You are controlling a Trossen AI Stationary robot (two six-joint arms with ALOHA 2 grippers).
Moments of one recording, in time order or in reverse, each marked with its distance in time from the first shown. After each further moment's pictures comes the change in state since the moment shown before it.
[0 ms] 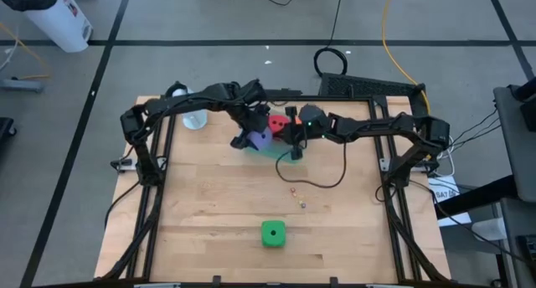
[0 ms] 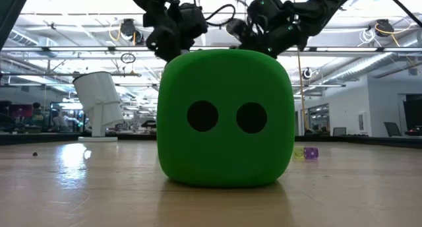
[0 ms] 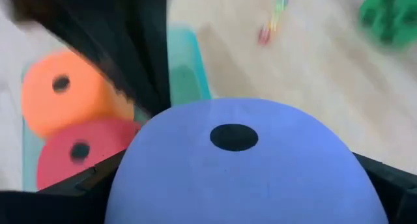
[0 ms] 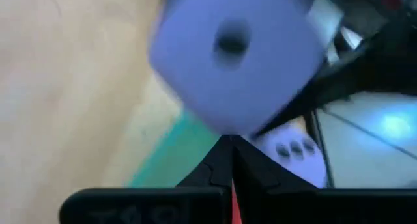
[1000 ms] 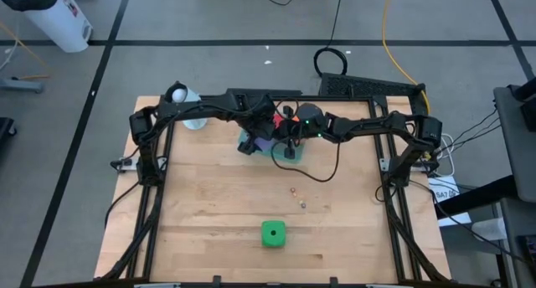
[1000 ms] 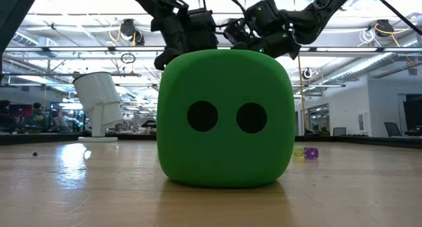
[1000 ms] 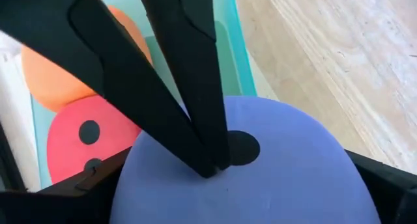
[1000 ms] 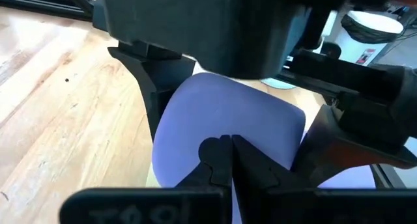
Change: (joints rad) left arm -0.077 0.069 -0.005 0.081 -0.261 -0.037; right arm -0.012 0.080 0.004 0.127 -0.105 0.317
